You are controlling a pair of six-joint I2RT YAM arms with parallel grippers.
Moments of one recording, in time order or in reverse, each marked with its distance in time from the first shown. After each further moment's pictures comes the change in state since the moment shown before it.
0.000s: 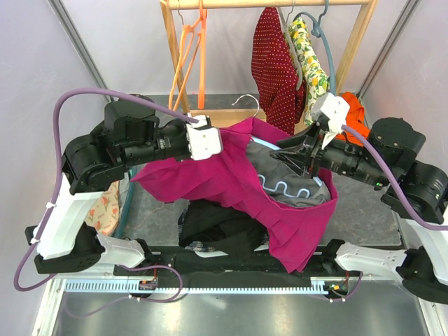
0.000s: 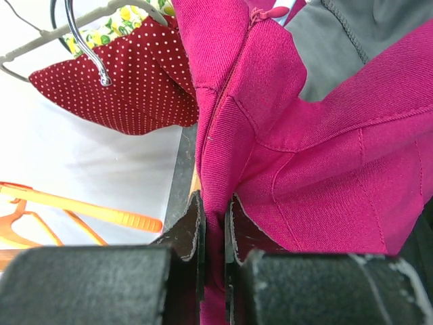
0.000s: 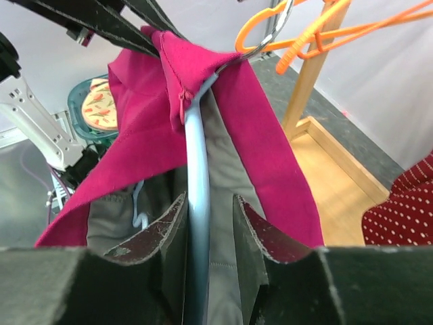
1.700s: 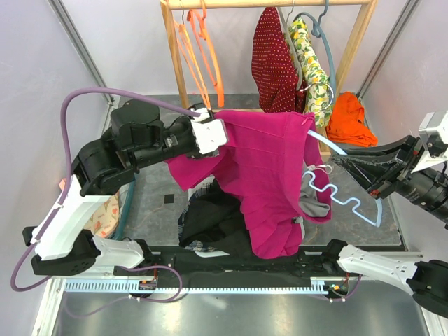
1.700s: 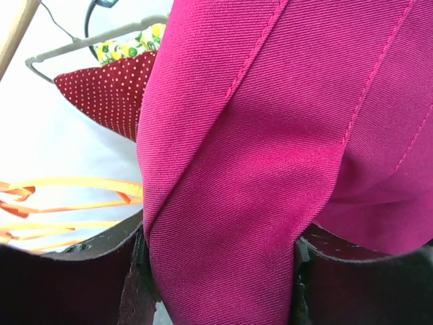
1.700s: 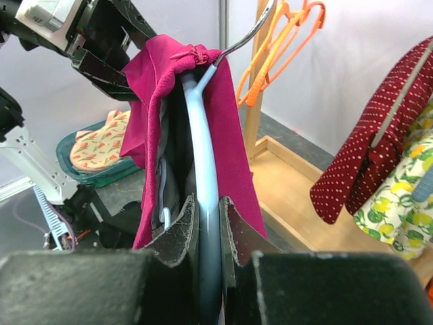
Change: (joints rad) left arm -0.011 -0.051 -0.156 0.227 -0.062 -0.082; right arm 0.003 -0.170 0.192 -0.191 0.181 0.066
